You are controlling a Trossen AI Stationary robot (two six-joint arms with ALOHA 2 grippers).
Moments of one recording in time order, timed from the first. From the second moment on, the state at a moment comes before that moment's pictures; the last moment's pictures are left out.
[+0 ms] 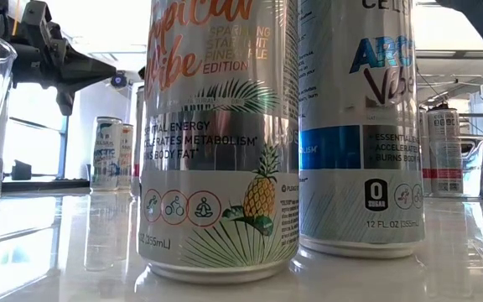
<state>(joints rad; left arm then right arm) -0.01 0.02 0.01 0.09 -0.37 -0.39 -0.10 2.09 1.64 -0.07 -0.29 -0.14</state>
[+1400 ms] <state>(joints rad) -0.01 0.02 0.01 0.07 -0.37 -0.39 -0.09 2.09 1.64 0.00 -0.28 -0.16</state>
